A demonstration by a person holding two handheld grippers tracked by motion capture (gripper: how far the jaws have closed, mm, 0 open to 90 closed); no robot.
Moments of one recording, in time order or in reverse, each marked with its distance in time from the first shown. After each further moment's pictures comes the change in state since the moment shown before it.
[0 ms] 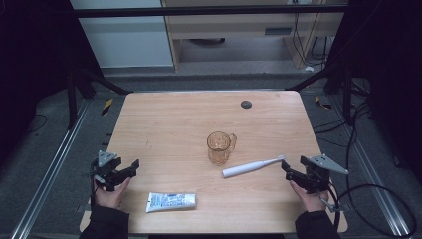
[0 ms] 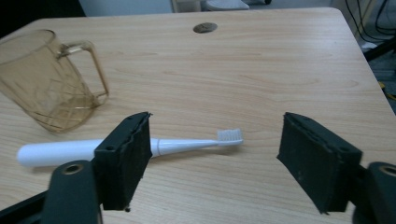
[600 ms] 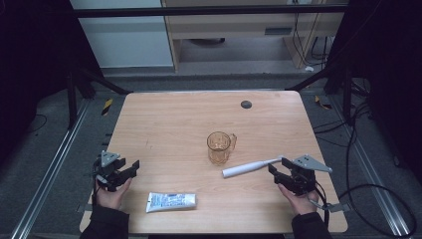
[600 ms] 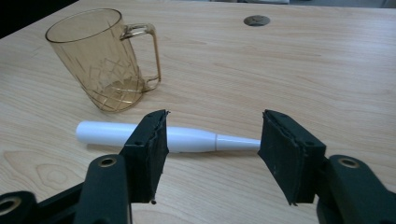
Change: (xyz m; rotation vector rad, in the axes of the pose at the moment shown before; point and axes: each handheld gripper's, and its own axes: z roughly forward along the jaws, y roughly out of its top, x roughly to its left) left arm -0.006 0.001 0.000 0.022 -0.010 0.030; right arm 0.035 0.002 0.008 0.050 0.116 -0.089
